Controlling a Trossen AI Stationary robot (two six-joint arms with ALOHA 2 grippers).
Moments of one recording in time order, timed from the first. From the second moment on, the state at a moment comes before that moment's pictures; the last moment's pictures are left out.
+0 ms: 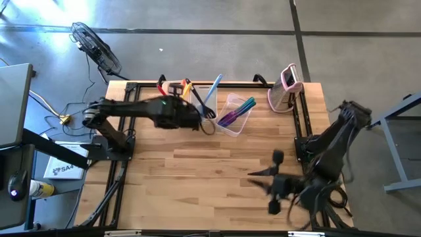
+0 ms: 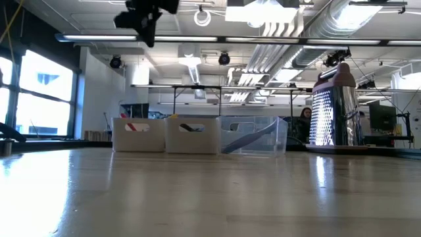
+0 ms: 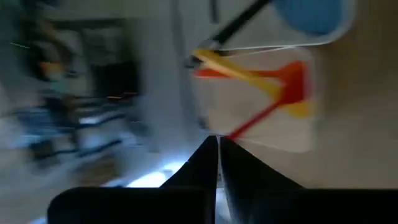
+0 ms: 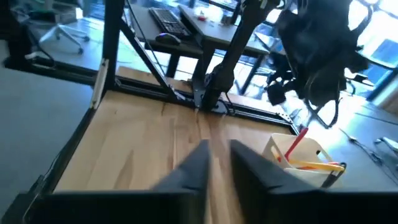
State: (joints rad) left arm 0.01 1.63 1.67 -1.53 -0.93 0.14; right arm 0.89 1.37 1.28 -0.35 1.01 0.11
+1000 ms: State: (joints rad) left arm 0.25 0.29 0.42 -0.34 0.05 -0.01; right arm 0.78 0.00 0.21 -0.06 0.61 0.03
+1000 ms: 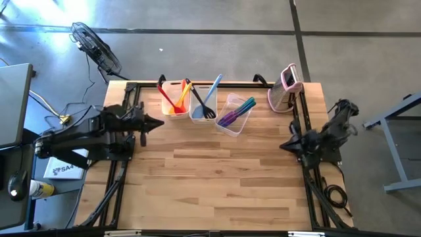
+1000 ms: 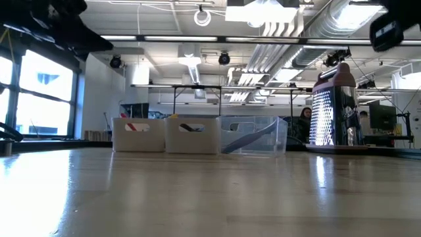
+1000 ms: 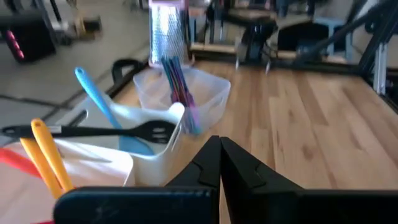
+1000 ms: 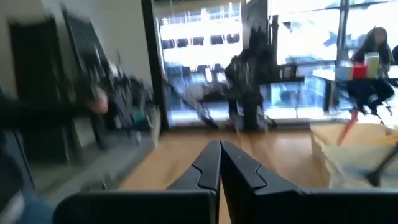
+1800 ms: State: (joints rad) left arm 0.25 0.06 0.02 0.04 0.20 -0.09; right arm 0.51 0.04 0.04 -0.02 0.55 0.15
